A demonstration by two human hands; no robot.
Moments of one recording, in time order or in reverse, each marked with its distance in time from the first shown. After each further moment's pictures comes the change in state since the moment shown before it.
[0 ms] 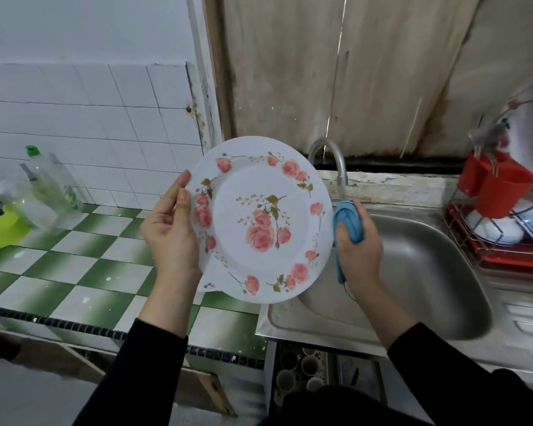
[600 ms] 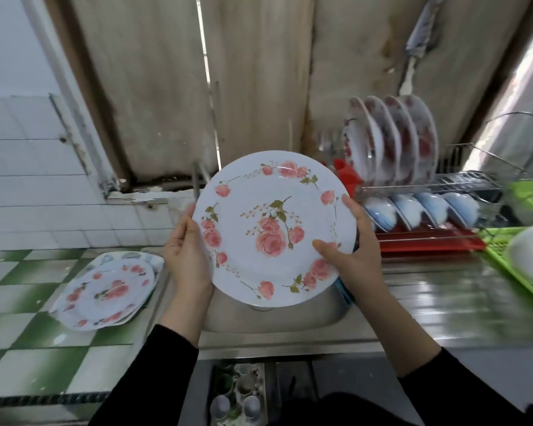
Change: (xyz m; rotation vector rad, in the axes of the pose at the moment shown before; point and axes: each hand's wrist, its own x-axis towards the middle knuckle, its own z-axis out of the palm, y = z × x) left_hand -0.136 -0.067 0.181 -0.183 -0.073 -0.316; right_hand 0.031 -0.027 -0.242 0.147 -0.137 -0.055
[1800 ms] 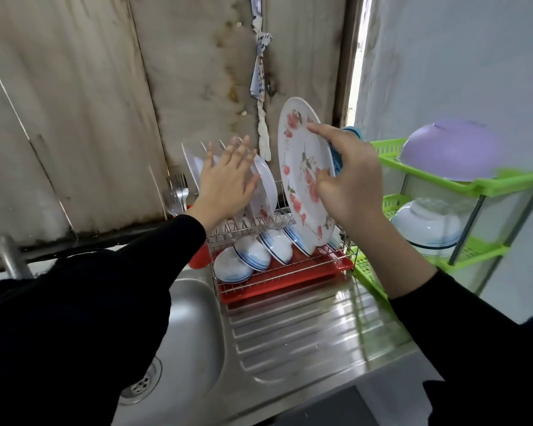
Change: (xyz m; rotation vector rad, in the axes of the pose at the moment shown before) left_hand -0.013 -0.116 0.353 1.622 -0.790 1.249; right_hand 0.134 -0.093 -0.247 -0.845 0.440 -0.646
